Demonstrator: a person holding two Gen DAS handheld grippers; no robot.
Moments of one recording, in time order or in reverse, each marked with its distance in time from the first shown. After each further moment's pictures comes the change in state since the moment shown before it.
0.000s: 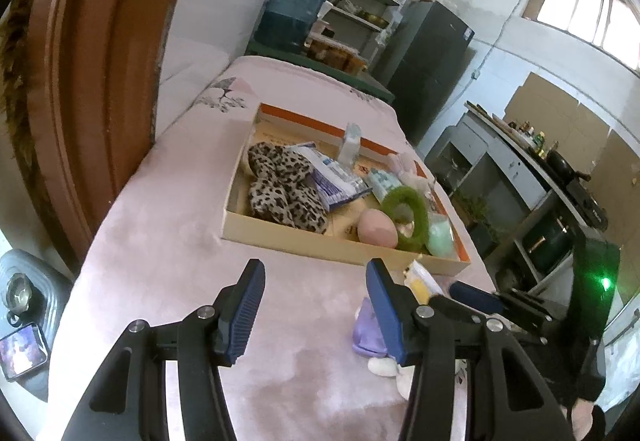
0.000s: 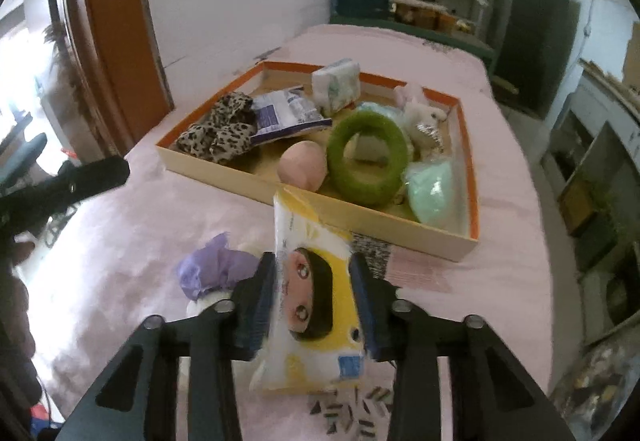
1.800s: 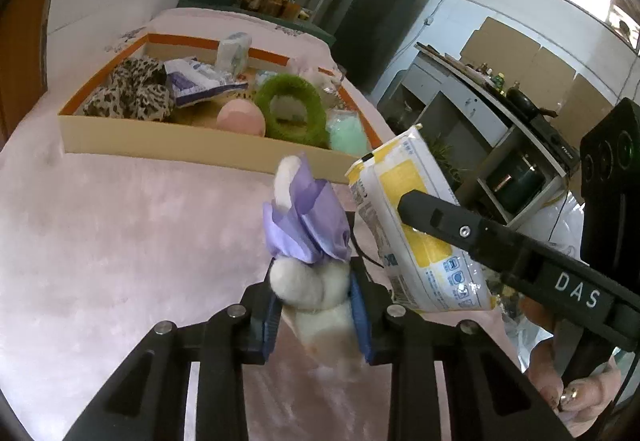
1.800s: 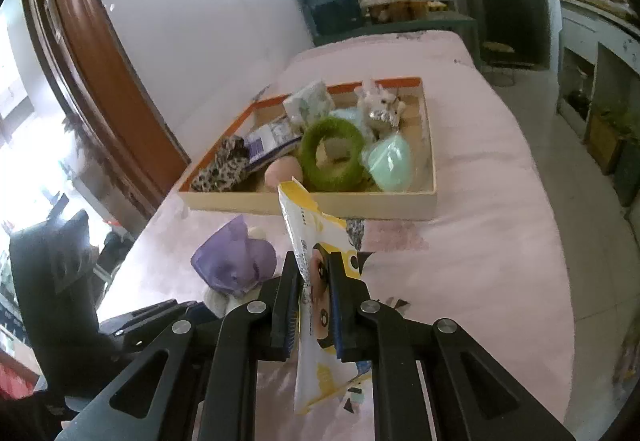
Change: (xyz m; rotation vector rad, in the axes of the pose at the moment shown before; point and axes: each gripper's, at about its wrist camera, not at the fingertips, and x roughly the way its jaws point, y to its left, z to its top) left arm 0.054 -0.090 -0.066 0.101 0.152 -0.144; right arm -0.047 -0.058 -0.036 0.254 -0.119 0.164
